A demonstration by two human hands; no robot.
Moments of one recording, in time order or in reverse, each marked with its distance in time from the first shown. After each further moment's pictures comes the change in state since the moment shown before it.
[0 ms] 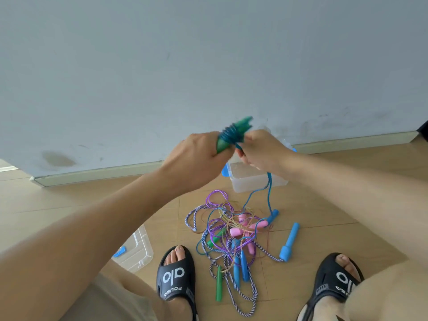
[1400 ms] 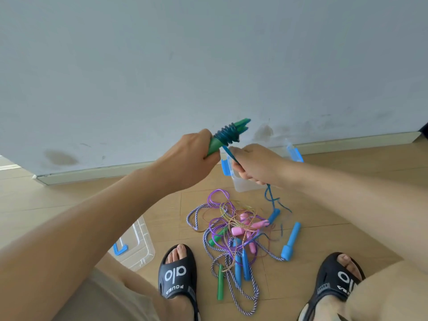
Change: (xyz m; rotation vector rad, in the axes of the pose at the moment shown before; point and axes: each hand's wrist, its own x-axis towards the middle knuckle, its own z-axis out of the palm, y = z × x) left_hand -0.005 -0.027 -0.002 0.074 -0.029 0.035; right_hand -0.022 -0.012 0.014 -0.058 -0.192 0.090
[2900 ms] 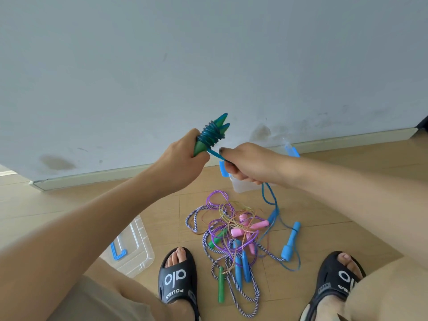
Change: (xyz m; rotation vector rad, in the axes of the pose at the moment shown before) left_hand 0.001 -0.002 -0.002 -0.240 -0.023 -0.205; right_hand -0.008 -0.011 -0.007 -0.001 -0.080 -0.024
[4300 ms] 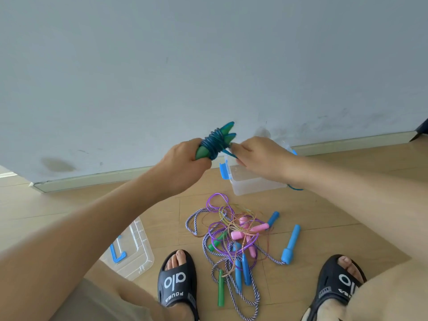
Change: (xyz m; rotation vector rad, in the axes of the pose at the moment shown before) left_hand -0.002 0.003 -0.003 0.008 -0.051 0.014; right_hand 0.009 0.015 -0.014 -0.256 0.224 -0.124
